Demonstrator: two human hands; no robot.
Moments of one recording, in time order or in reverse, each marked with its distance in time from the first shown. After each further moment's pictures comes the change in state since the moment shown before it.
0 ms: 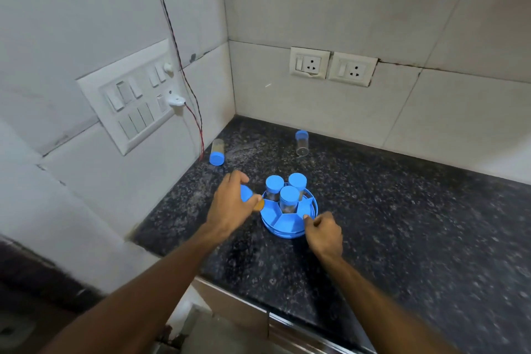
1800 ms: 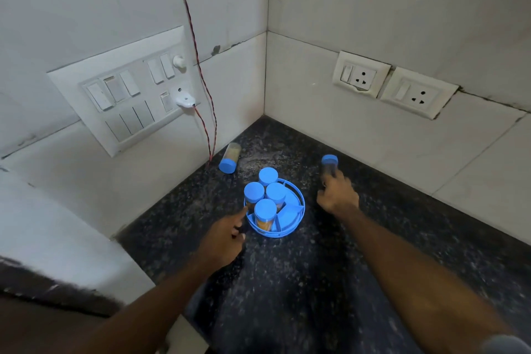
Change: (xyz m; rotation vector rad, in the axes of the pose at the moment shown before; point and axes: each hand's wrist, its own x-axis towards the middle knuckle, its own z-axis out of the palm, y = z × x) left_hand 0.026 -0.057 0.056 -0.064 -0.179 -0.309; right_hand 0.208 -0.112 0.006 -0.720 -0.269 -0.490
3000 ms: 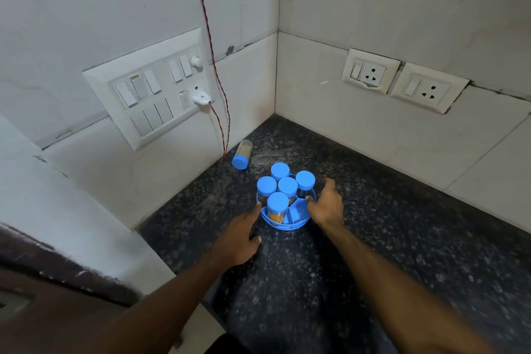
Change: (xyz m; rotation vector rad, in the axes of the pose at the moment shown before) left_hand -0.008 -0.005 0.006 0.158 -0.147 0.039; right_hand -0.040 -0.037 0.048 0.552 0.154 0.112
